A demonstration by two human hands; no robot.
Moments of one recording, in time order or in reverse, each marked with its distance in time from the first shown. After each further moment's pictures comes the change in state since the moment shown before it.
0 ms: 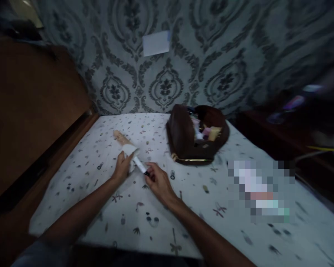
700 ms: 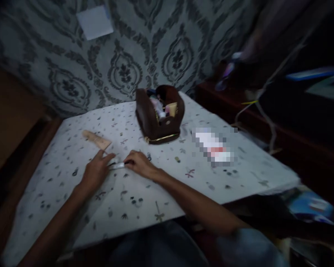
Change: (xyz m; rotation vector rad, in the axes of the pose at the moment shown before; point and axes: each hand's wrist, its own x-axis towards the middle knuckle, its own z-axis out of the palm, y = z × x) left_hand -0.031 0.056 -0.013 1.629 -0.526 0.473; right_hand 0.018 0.013 -0.025 -0.121 -0.159 -0.078
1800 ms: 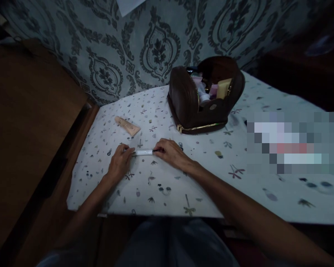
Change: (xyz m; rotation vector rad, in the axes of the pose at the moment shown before) left_hand -0.036 -0.026 0.028 -0.151 0.209 -0.032; right_hand 0.002 0.004 0.000 -0.120 0.002 -0.051
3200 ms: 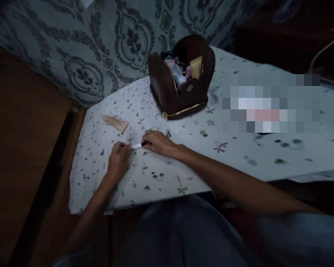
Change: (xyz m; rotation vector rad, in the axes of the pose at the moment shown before) left_hand -0.004 0.015 0.013 0.007 0.132 0.151; right_hand -0.002 -0.003 0.001 -0.134 -0.108 -0.117
